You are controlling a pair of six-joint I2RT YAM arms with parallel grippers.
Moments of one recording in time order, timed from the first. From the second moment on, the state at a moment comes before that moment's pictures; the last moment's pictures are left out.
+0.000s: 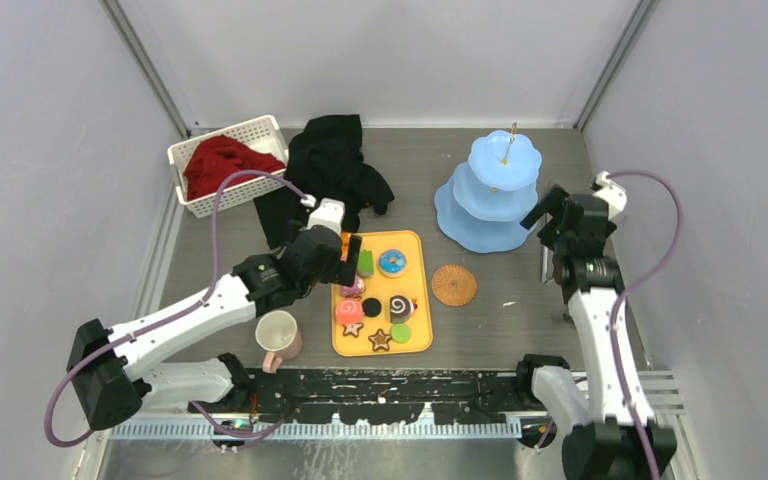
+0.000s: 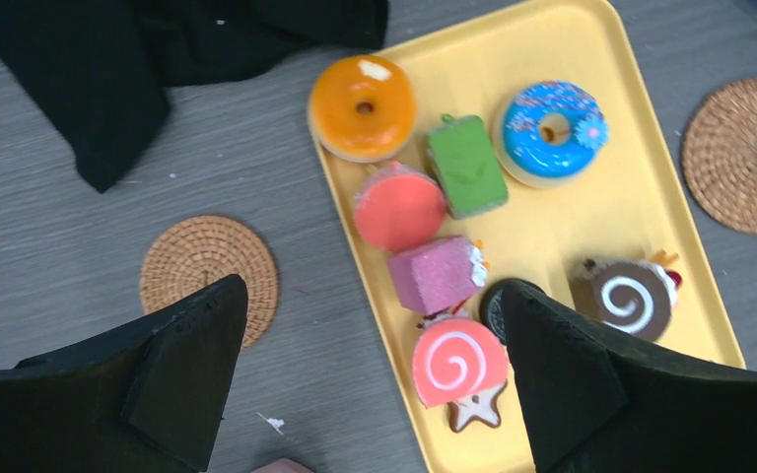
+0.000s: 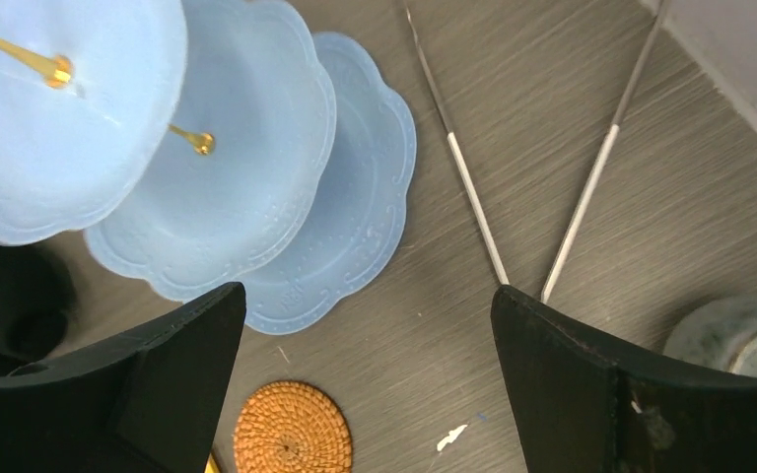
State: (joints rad) left arm -0.90 1.15 0.91 -0.49 -0.46 -0.40; right arm -0.09 0.80 0.79 -0.46 0.23 0.50
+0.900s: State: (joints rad) left arm -0.90 0.94 0.77 -0.46 -0.62 -0.43; right arm -0.22 1.40 0.81 -0.36 0.22 0.44
